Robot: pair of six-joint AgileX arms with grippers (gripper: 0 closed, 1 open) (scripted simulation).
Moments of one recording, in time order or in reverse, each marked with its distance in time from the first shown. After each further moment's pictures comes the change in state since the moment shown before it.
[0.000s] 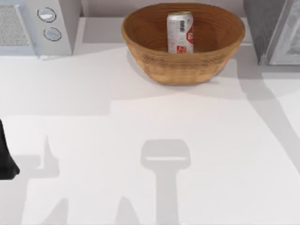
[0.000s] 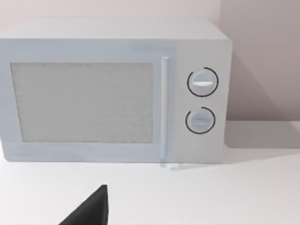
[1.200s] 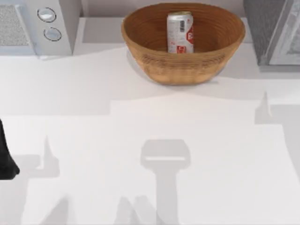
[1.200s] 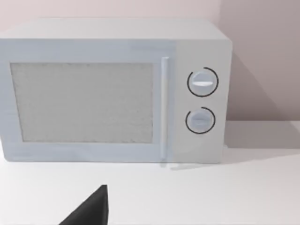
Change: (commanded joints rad) left arm 0.000 0.000 0.000 0.000 0.000 0.000; right arm -0.183 -0.787 -1.047 0.224 -0.214 -0.008
